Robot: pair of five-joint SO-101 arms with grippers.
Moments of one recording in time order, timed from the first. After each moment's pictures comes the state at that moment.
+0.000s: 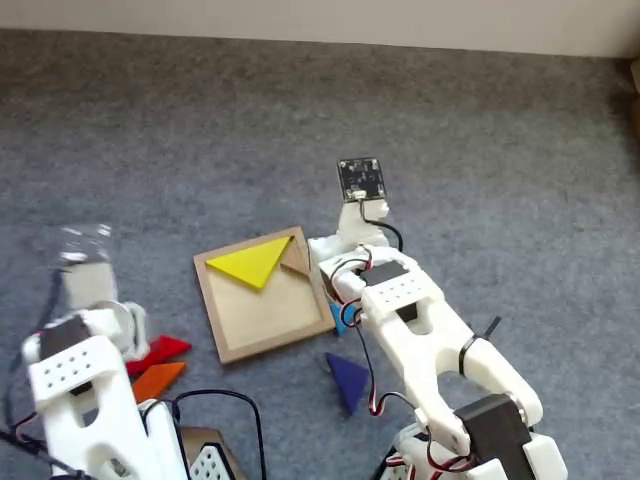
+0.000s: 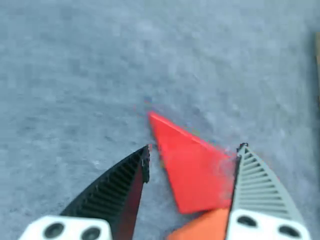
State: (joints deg) left arm -37.0 -50.1 70.2 57.2 -12.3; right arm -29.2 -13.0 50.9 18.9 -10.8
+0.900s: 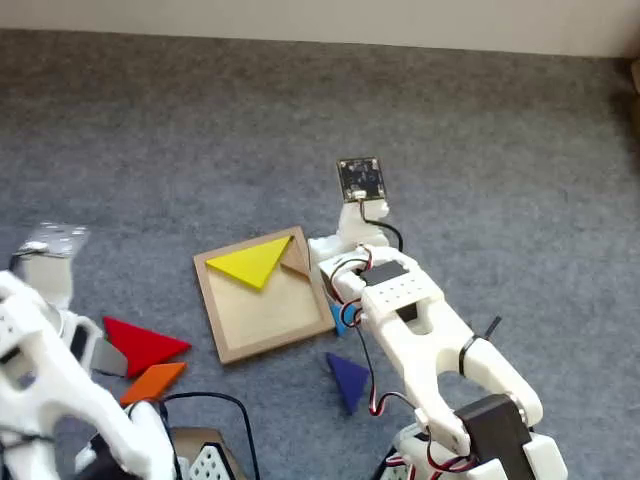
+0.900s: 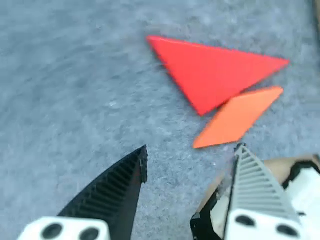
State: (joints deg) left arm -50.4 -33.9 45.0 86.6 -45.1; right arm -29.2 -13.0 50.9 18.9 -10.8
